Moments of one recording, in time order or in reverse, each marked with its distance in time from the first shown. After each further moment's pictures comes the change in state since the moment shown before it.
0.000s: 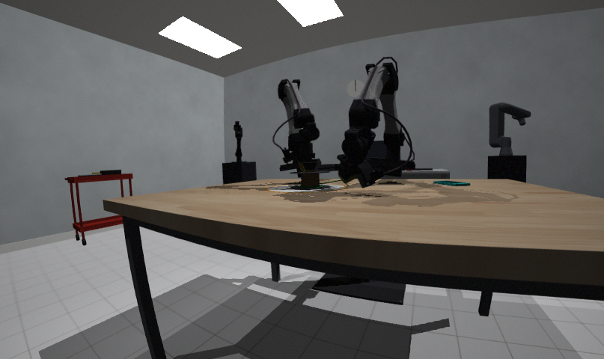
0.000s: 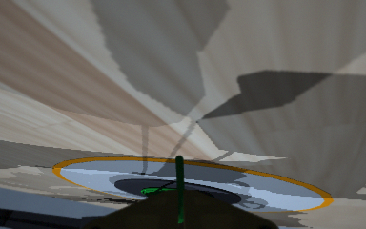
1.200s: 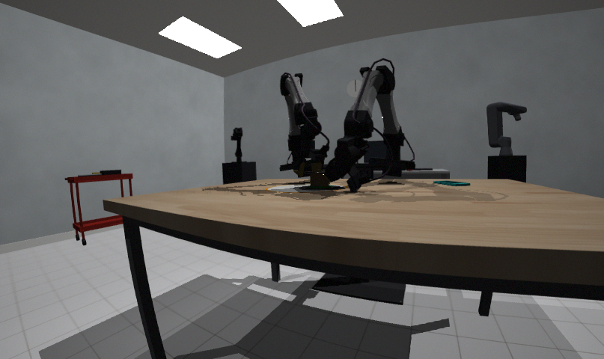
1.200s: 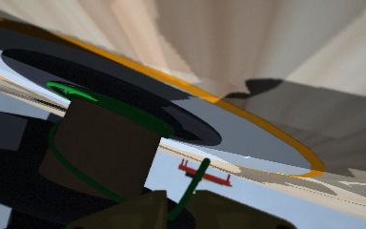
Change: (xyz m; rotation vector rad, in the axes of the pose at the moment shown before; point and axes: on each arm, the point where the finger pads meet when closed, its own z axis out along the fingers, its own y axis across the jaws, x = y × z) left arm 0.062 -0.012 0.036 0.068 0.318 -0.379; right arm -0.023 0.110 -0.004 0.000 -0.073 -1.866
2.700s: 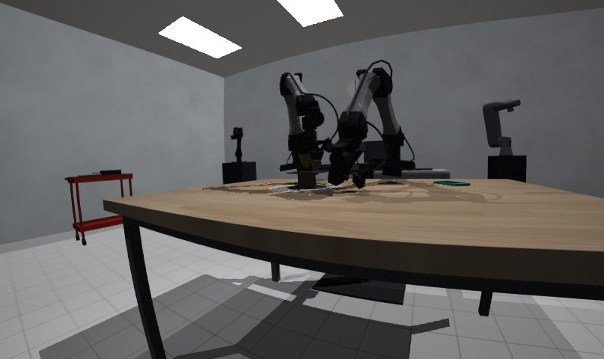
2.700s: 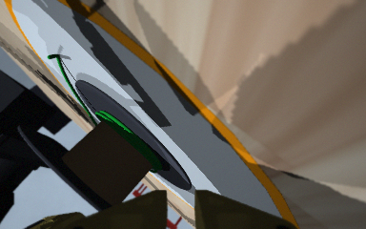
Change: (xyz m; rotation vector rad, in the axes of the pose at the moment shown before) left arm -0.014 0.006 0.003 -0.090 -0.145 -0.403; right arm 0.003 0.013 -0.038 -0.019 -0.017 -1.406
